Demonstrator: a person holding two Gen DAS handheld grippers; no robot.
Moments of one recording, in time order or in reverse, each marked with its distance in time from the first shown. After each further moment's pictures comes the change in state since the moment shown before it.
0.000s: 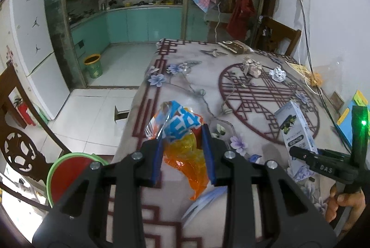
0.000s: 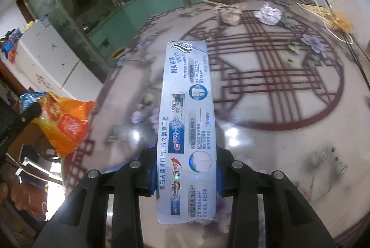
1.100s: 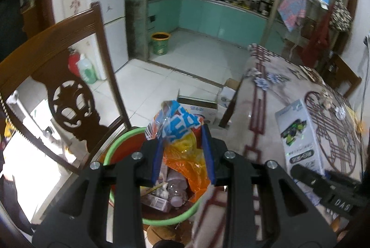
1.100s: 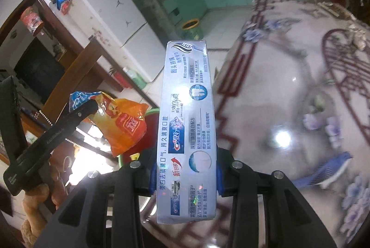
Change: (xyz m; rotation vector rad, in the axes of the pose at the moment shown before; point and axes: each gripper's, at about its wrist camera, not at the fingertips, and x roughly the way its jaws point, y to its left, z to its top) left arm -0.032 0.193 -0.040 -0.340 0.026 0.298; right arm 0.071 0.239 -0.017 -0.256 0.157 0.309
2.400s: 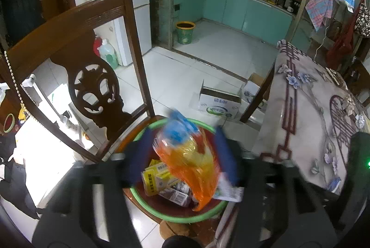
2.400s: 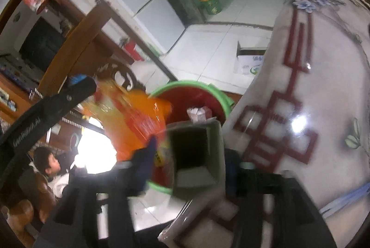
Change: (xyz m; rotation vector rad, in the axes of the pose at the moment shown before) left arm 0.017 0.032 -0.004 -0.052 0.058 0.136; right arm 0.090 0.049 -0.007 -0.032 0.139 0.049
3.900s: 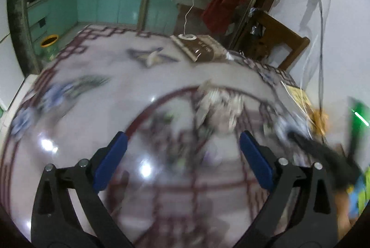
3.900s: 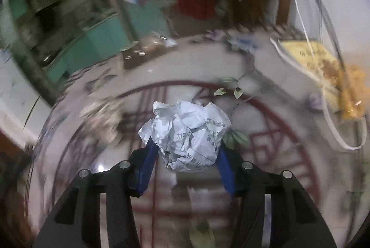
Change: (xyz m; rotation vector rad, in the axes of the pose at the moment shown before) left arm 0.114 -0.553 0.023 0.326 0.044 -0.580; right arm -0.281 -0.537 0.073 0.325 -0.403 -0.530
